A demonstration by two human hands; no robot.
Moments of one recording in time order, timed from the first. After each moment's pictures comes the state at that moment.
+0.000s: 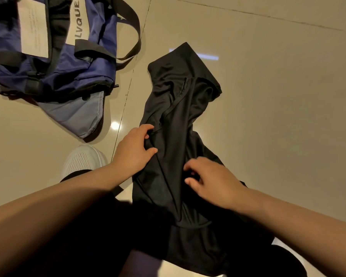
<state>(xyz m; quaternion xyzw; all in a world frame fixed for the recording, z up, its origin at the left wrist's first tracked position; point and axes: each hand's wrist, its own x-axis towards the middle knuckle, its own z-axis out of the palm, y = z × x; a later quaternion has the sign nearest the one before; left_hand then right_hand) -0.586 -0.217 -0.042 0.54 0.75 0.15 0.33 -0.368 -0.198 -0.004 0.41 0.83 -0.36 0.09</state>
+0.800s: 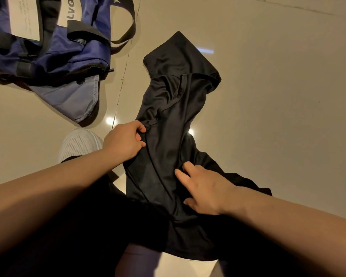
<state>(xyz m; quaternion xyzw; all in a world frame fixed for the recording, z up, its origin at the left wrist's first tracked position) -0.594 -0.232 -0.043 0.52 0.78 0.06 0.34 -0.363 -0.244 -0.012 0.27 0.88 -0.28 0.26</state>
